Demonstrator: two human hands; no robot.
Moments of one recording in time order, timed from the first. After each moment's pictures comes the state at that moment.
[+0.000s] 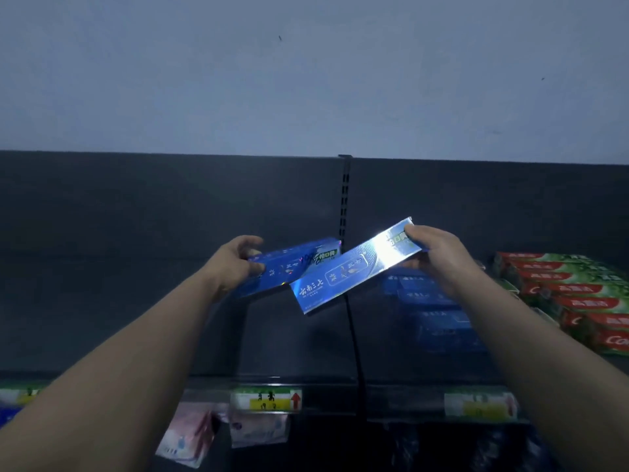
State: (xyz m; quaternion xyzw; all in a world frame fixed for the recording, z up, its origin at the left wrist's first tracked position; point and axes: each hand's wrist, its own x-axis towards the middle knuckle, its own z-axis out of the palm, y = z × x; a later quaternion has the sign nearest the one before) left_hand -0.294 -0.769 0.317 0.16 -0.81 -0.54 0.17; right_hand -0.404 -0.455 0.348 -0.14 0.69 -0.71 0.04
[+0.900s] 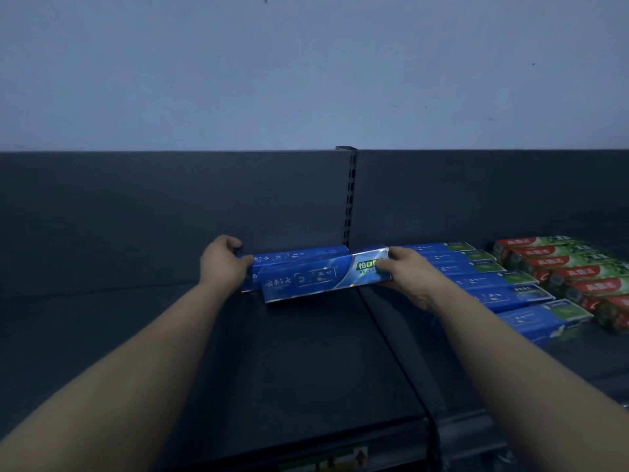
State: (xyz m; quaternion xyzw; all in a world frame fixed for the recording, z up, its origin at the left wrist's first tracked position) left_hand -0.381 -0.838 0.296 0.21 -0.83 -0.44 0.25; right_hand -0.413 -0.546 0.314 -0.05 0.79 -0.60 0.07
